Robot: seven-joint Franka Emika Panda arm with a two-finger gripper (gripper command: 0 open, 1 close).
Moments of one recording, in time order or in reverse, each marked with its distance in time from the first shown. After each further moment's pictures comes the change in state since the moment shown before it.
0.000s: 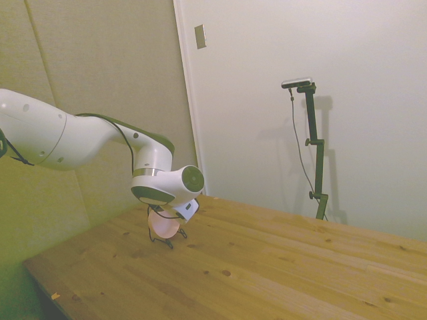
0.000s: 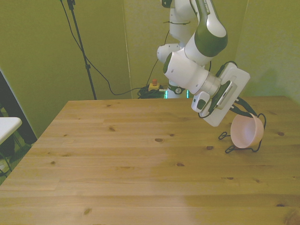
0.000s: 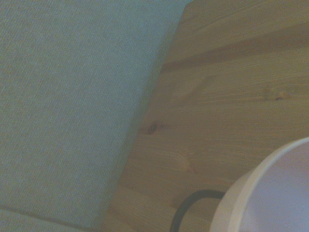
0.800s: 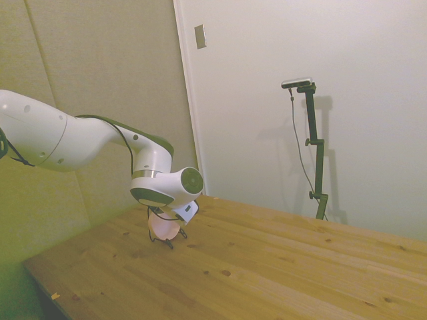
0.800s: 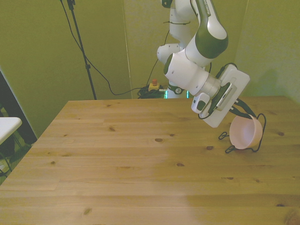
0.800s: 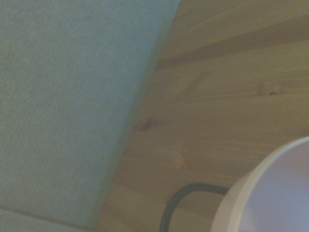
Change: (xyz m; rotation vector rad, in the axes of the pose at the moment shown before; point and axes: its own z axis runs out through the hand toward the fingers) arm -0.001 0.005 0.004 -0.008 0.004 0.007
